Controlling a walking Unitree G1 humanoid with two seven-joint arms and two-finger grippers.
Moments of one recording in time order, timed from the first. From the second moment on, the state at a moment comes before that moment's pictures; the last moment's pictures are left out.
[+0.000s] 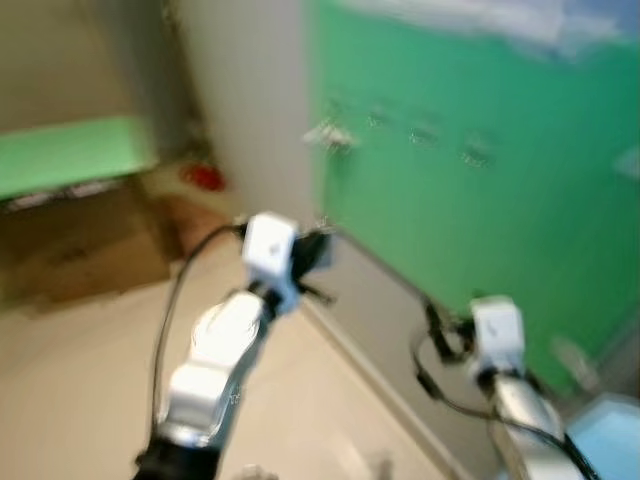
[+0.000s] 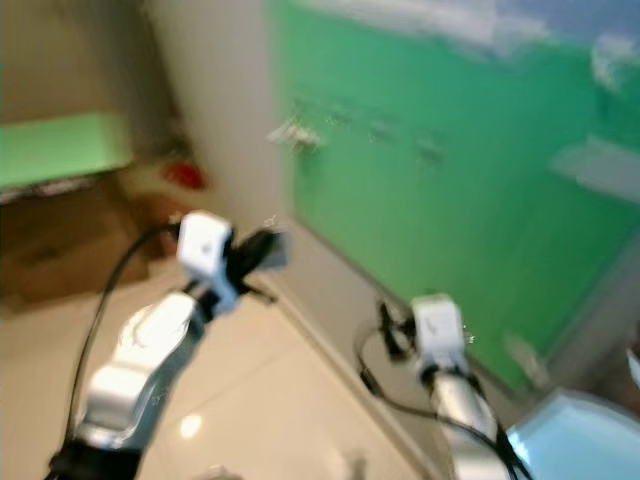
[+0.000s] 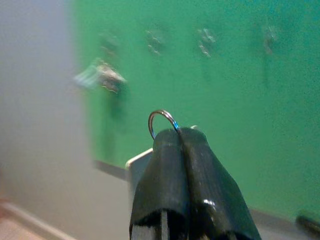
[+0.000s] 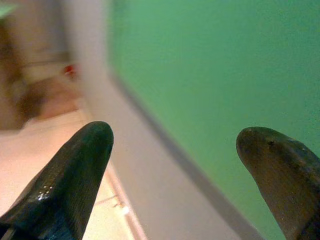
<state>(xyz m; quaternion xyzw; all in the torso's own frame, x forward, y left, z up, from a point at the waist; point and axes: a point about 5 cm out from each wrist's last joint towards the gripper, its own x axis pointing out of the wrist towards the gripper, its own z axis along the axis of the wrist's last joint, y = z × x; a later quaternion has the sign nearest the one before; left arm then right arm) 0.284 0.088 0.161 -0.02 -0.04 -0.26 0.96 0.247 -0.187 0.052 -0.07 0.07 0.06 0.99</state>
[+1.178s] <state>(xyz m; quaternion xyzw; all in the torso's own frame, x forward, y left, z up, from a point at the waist) 0.285 0.087 0.150 -0.04 -0.01 -0.25 0.97 0.249 -0.183 0.054 -0.07 0.06 0.07 0.99</state>
